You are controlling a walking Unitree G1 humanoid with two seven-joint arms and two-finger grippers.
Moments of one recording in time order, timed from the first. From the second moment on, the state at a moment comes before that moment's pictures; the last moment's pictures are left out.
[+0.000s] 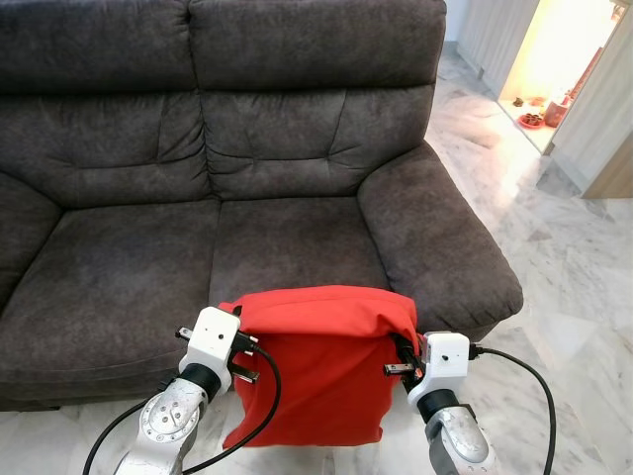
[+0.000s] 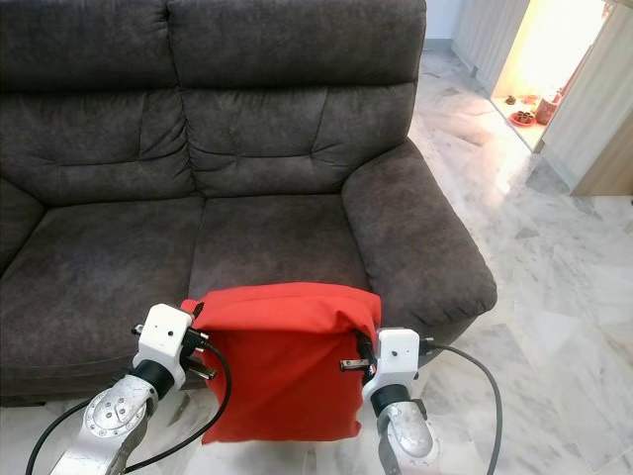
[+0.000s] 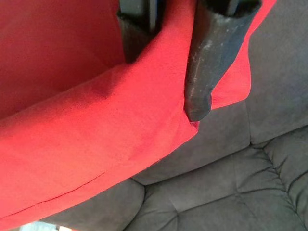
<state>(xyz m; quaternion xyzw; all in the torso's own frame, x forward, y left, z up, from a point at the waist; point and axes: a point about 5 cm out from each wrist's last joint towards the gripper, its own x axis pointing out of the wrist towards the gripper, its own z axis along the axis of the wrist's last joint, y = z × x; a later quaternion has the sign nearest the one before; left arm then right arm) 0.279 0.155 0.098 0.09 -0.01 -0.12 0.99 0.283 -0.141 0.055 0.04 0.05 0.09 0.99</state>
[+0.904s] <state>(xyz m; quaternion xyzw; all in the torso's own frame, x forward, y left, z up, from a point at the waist) 0.285 0.166 0.120 0.14 -0.07 -0.04 0.99 0.295 -0.131 0.088 0.01 -0.04 0.14 0.99</state>
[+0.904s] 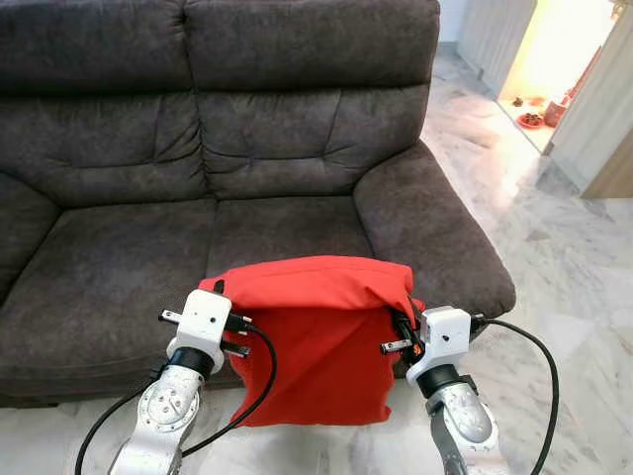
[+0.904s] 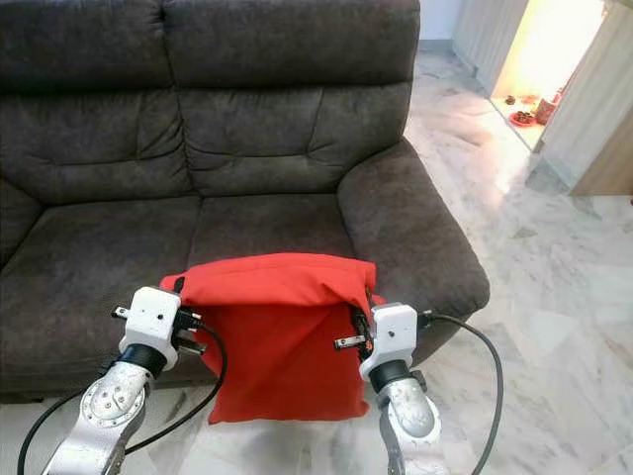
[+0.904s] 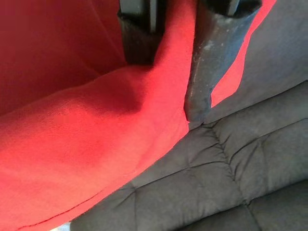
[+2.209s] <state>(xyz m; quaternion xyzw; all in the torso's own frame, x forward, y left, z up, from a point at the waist) 0.296 0.170 0.138 0.13 -0.09 -0.02 0.99 0.307 -0.126 0.110 0.00 -0.07 0.16 0.99</state>
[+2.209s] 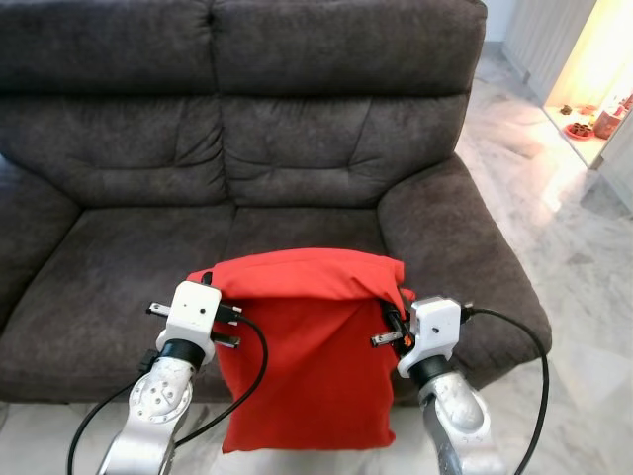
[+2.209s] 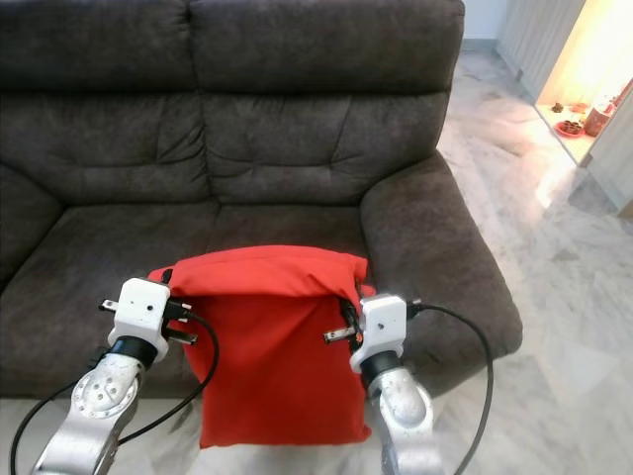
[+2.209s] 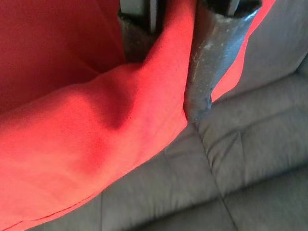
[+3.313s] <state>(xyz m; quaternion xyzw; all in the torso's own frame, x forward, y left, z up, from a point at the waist) 0.310 0.195 0.218 0.15 -0.19 0.02 0.97 0.322 -0.094 0.191 0.02 -0.20 0.19 0.96</state>
